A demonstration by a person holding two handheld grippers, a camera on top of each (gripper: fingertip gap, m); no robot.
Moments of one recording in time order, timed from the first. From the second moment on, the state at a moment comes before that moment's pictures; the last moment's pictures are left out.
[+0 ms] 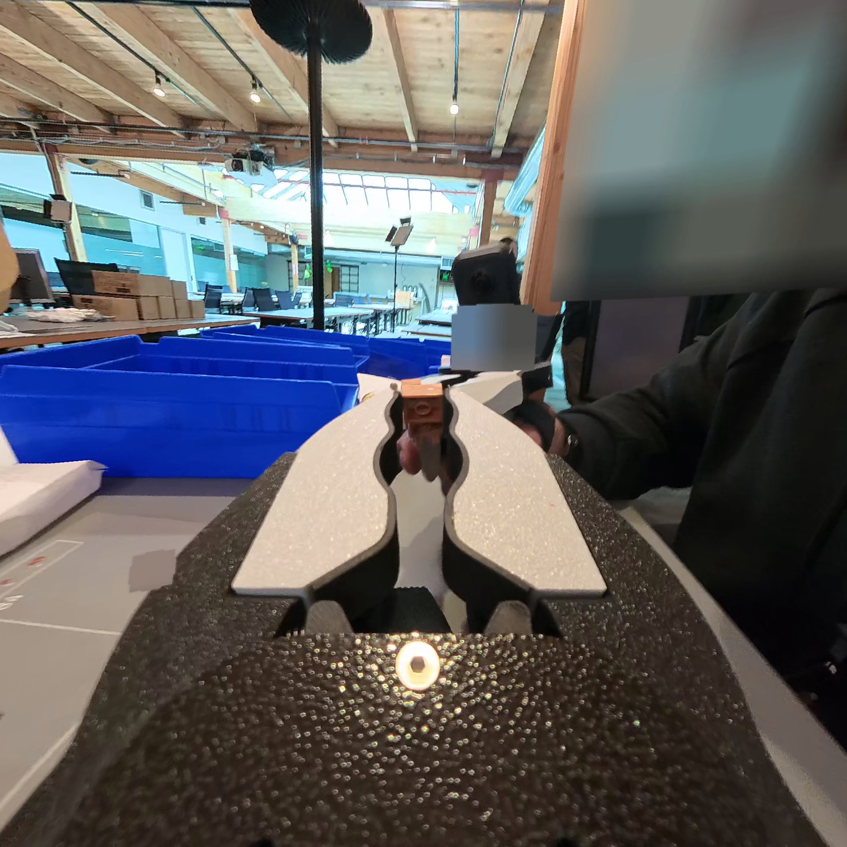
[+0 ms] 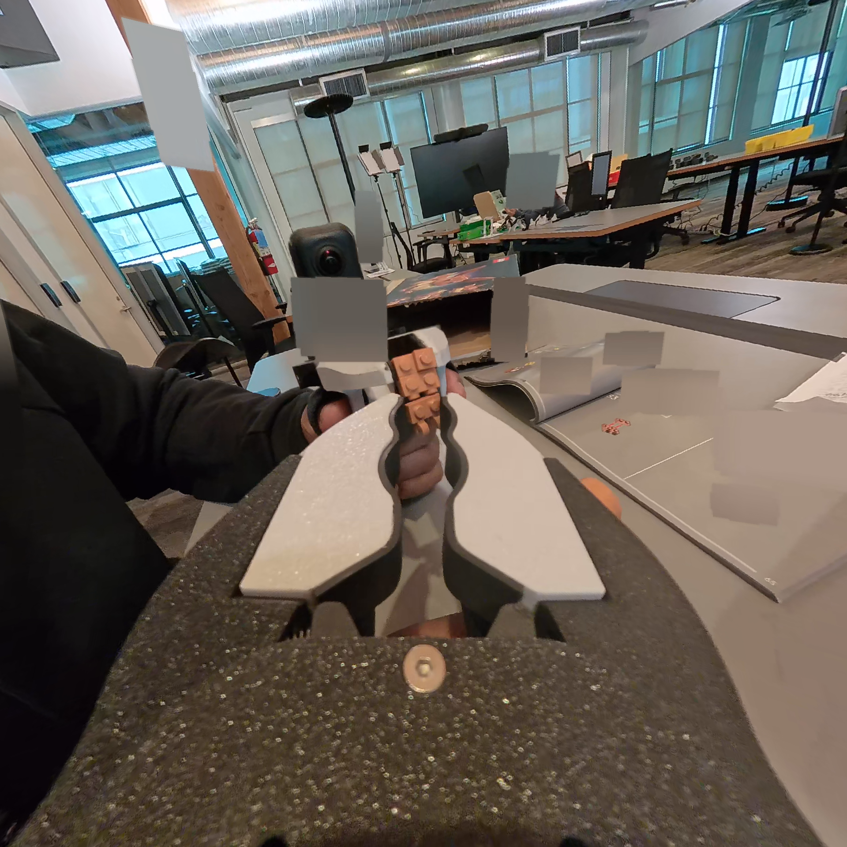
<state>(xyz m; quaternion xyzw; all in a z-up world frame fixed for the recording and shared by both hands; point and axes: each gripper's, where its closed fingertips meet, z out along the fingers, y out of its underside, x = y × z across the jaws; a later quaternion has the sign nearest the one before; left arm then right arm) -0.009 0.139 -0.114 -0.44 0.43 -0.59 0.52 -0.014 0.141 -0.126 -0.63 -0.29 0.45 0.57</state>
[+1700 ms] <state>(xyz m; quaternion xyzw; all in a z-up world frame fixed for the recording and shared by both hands) -0.007 0.123 -0.156 -0.47 0.58 -0.50 0.44 -0.017 0.128 -0.165 -0.64 -0.45 0.35 0.52</state>
